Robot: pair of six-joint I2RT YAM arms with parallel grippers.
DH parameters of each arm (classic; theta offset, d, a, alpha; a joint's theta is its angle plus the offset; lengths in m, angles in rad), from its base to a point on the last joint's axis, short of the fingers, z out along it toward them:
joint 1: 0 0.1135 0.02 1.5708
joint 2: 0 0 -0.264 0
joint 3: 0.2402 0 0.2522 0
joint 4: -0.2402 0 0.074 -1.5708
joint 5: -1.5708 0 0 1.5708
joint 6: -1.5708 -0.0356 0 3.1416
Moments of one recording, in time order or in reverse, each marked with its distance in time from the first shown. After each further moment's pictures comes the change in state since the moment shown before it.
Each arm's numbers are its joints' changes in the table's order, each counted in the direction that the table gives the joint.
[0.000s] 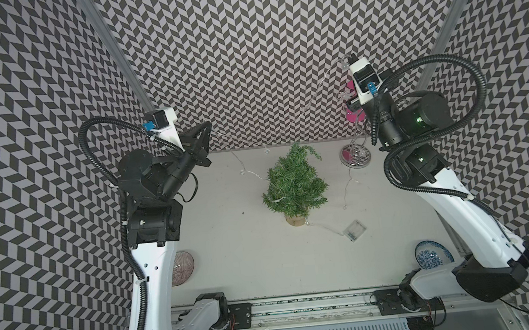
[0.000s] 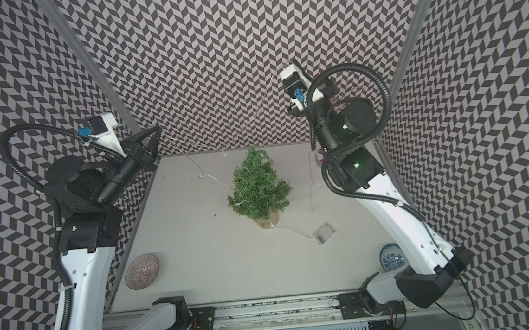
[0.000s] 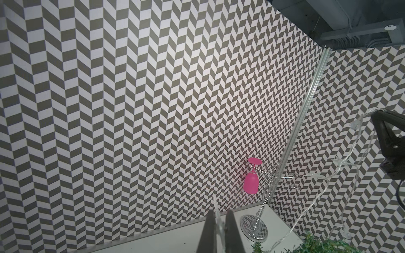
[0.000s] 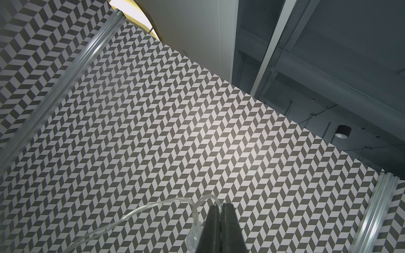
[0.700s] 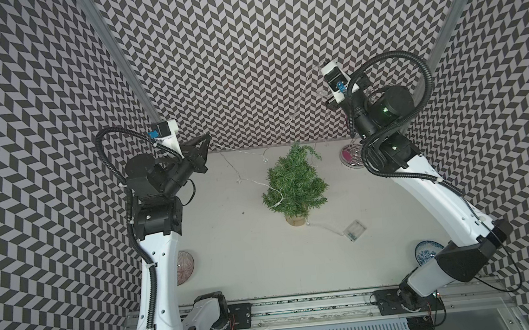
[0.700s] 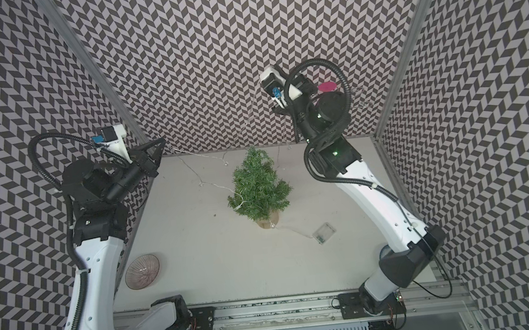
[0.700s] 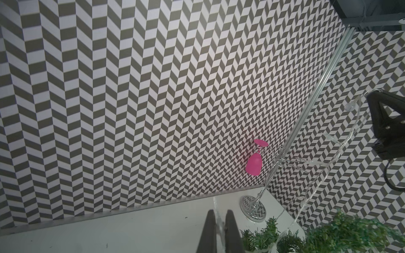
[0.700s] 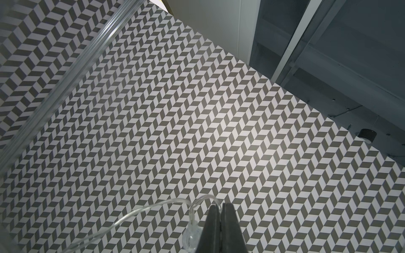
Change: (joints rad) left arm 0.147 -0.043 -0.180 0.099 -0.179 0.044; right arm -0.017 -0.165 0.080 -0.007 0.053 0.017
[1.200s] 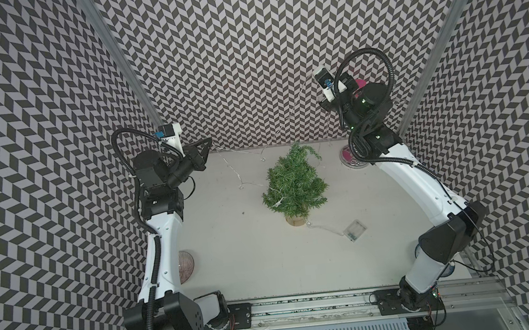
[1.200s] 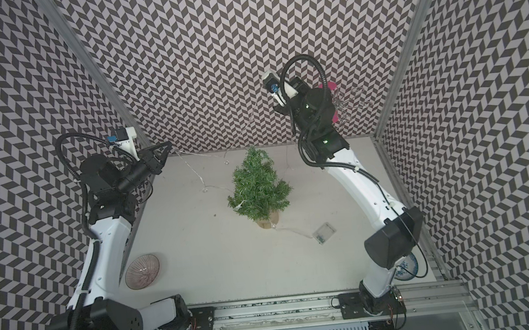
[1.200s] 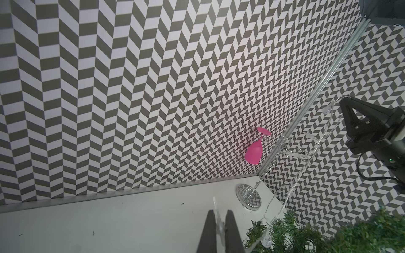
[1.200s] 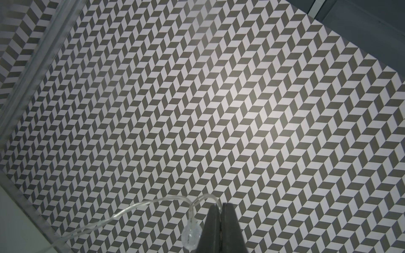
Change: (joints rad) left arm 0.065 -0.176 -0.072 0.184 -0.157 0.066; right arm -0.100 -0.148 0.047 -0.055 0.038 -0.084
